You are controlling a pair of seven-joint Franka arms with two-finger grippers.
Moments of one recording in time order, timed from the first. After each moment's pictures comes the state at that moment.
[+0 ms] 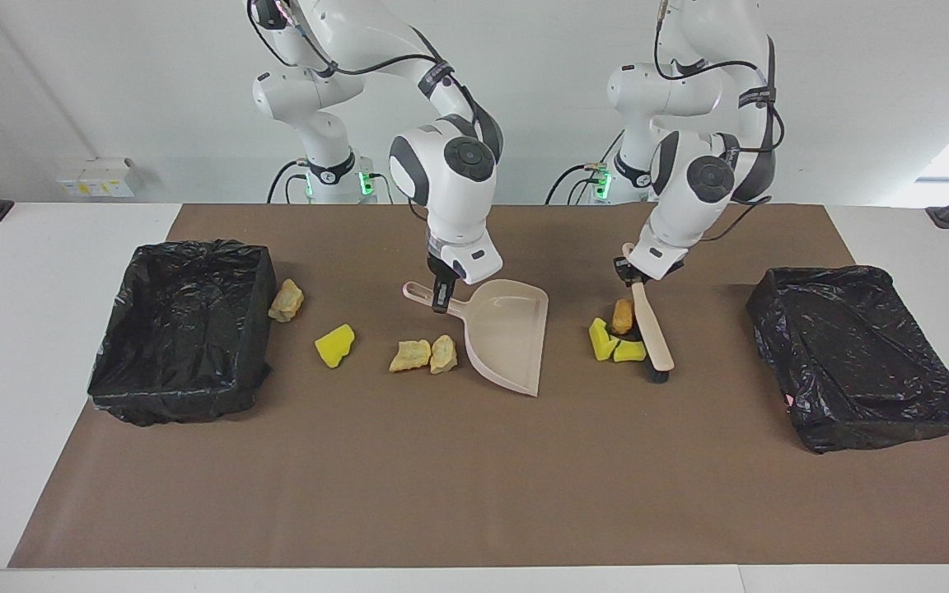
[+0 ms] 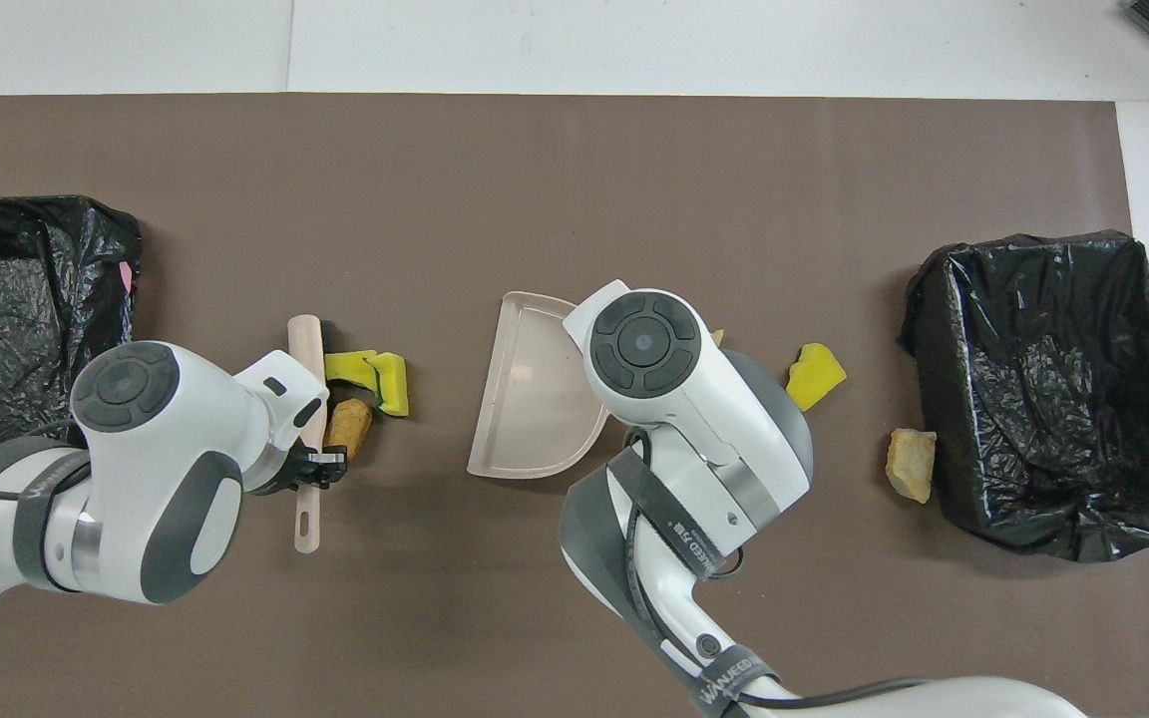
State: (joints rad) left arm -0.35 -0.02 -0.13 -2.33 -0.13 2.17 -0.42; right arm 0.51 0.28 0.06 -1.79 -0.15 1.99 -0.78
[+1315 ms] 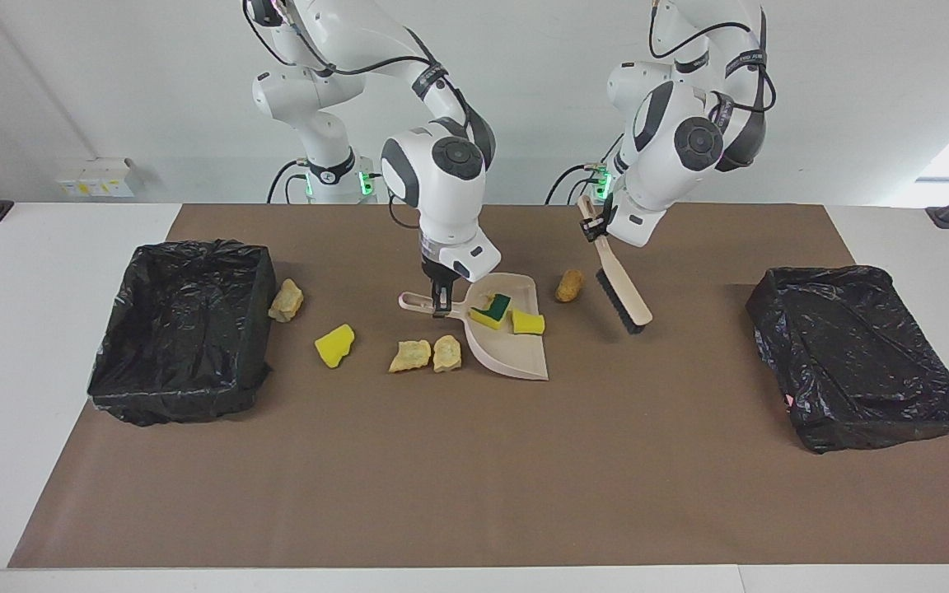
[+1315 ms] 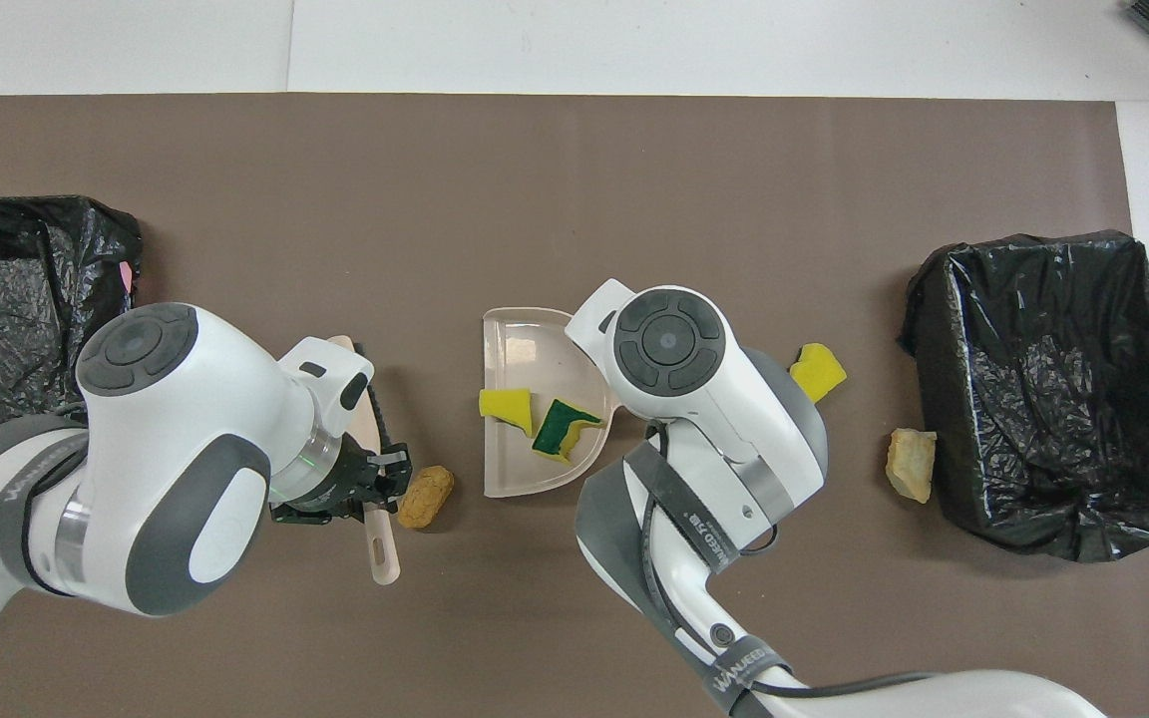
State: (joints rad) left arm -0.30 -0.15 -0.11 -2.23 -0.27 1.75 -0.68; right arm 0.49 0.25 0.06 -1.85 -0.15 2.05 -1.00
